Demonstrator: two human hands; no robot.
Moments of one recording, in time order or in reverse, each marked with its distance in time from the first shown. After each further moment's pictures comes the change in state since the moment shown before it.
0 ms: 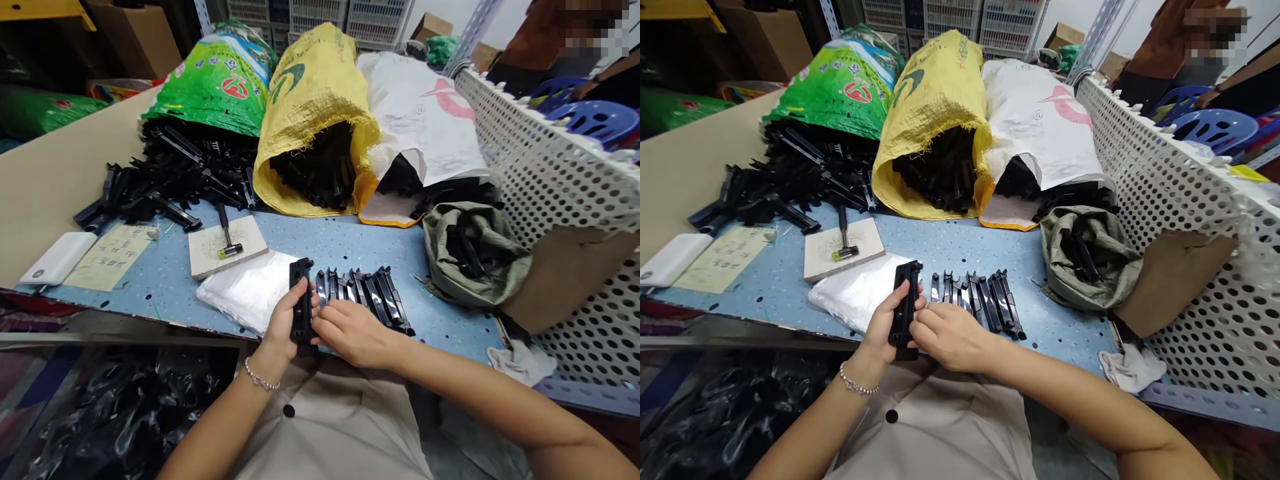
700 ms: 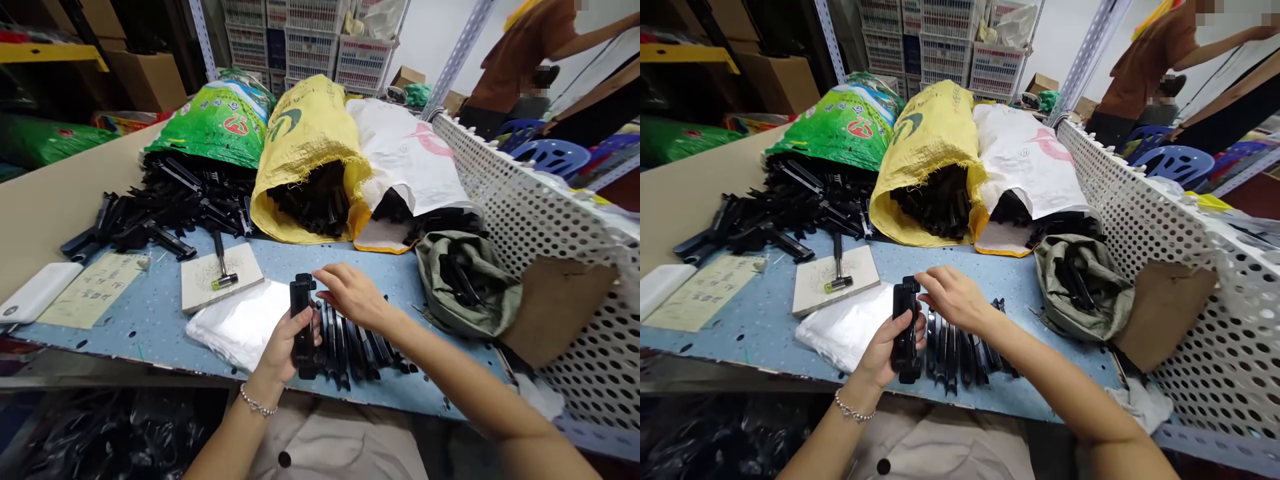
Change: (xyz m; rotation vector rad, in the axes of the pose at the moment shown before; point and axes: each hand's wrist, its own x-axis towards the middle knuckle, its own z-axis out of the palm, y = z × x) left_hand 0.022 0.011 -0.002 0.016 -0.152 0.075; right_hand 0.042 0.081 -0.031 -0.017 0.161 0.264
